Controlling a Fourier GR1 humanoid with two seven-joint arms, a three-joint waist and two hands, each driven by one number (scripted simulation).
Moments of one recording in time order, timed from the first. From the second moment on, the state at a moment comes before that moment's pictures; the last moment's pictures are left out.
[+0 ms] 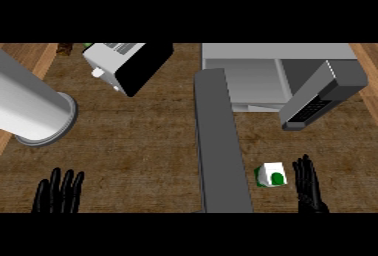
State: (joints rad) left arm 0.59 0.02 -0.25 -2.05 0.16 -0.02 -0.42; right arm 0.40 0.00 0.15 -1.64 0.03 -0.17 -0.50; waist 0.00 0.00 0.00
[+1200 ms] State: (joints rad) left arm 0.67 0.06 -0.27 -2.00 0.19 -0.04 -0.53; right arm 0.09 -0.04 -0.08 -0.89 -0.03 -0.13 -0.94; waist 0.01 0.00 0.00
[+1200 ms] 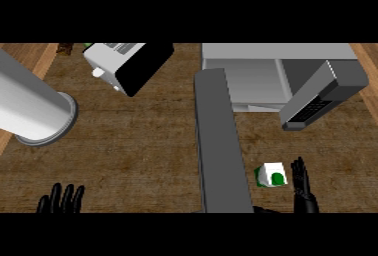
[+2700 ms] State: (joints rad) left arm 0.71 0.11 -0.25 -2.01 0.24 -0.07 -0.57; right arm -0.23 -0.04 -0.19 -0.56 0.00 -0.26 -1.03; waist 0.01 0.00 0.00
